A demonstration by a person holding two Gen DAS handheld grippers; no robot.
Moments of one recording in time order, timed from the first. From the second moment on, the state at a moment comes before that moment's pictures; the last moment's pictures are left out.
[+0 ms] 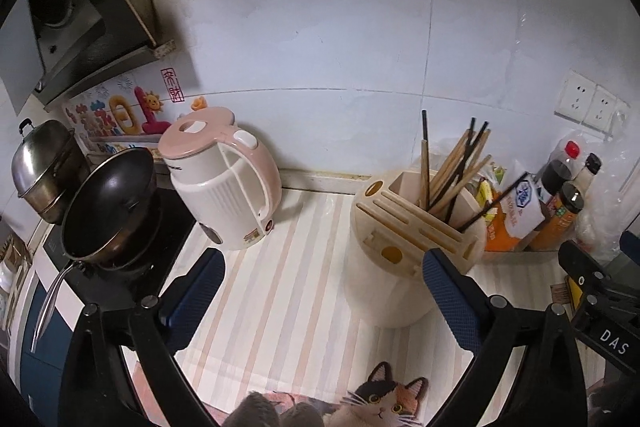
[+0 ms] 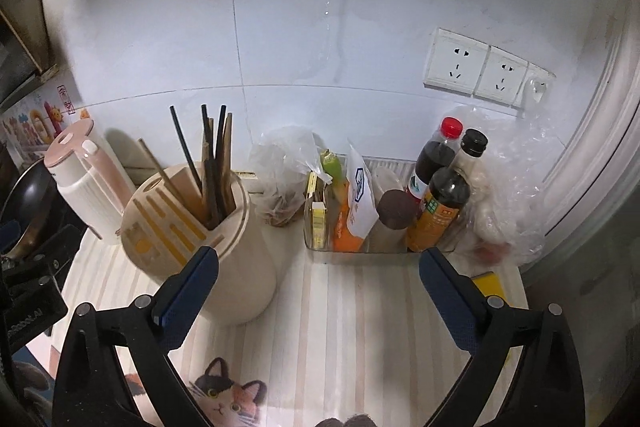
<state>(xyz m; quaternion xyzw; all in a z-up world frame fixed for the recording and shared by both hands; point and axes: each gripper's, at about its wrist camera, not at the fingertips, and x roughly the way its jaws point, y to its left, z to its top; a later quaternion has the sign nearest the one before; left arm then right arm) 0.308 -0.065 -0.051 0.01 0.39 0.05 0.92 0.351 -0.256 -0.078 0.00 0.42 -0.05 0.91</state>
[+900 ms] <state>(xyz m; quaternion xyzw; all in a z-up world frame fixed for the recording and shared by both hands) 0.076 0.004 0.040 0.01 0.31 -0.01 0.95 0.074 -0.187 0.053 0.02 0.30 -0.11 0.95</state>
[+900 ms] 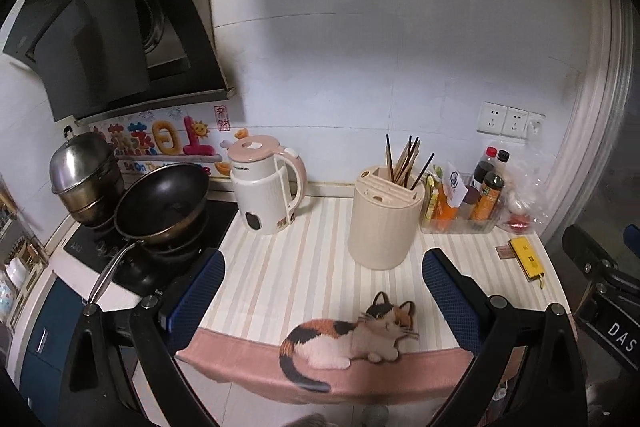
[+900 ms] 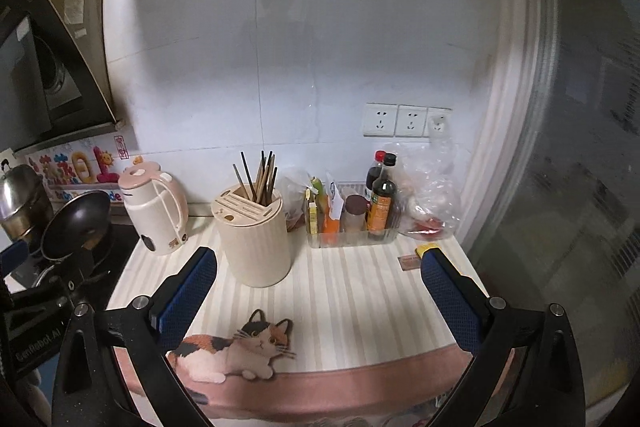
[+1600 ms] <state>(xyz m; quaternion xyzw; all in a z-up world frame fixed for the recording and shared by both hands) 0.057 0.001 0.041 0.01 0.32 0.00 0.95 0.046 -0.187 0.062 0.02 0.31 -0.11 0.95</state>
